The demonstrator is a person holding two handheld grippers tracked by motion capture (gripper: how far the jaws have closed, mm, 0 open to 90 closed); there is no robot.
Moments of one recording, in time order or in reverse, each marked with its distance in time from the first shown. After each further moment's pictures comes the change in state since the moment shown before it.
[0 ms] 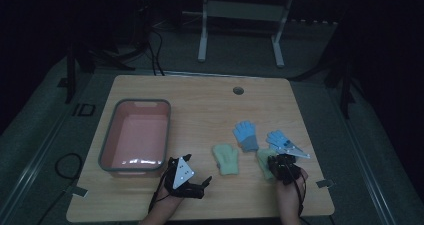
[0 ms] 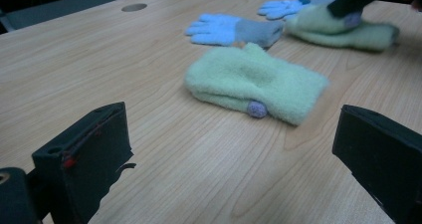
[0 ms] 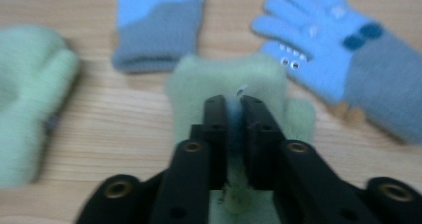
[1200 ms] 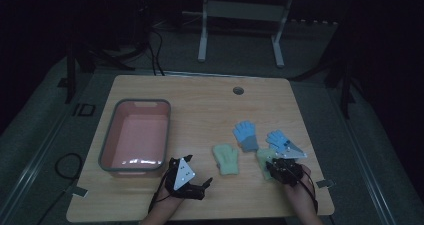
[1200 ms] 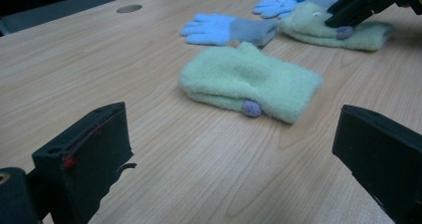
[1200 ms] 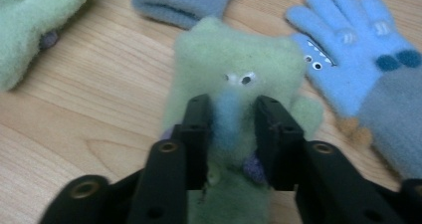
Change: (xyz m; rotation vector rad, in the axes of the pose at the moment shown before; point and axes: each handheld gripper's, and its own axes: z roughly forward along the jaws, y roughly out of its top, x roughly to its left) left arm -0.002 0.000 0.000 0.002 -0.007 0.017; right arm -0.015 -0.006 0.005 0.043 0.102 -0.322
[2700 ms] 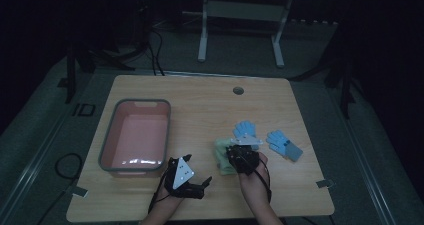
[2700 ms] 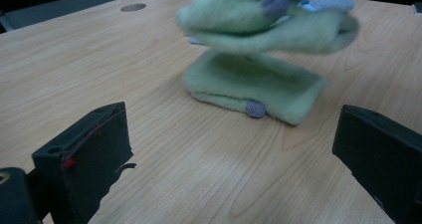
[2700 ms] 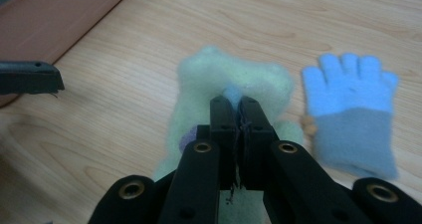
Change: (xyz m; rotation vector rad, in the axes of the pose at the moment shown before) left arm 0.001 0.000 -0.001 -0.004 0.008 -0.017; right arm 0.122 0.093 -0.005 -0.090 0.065 0.010
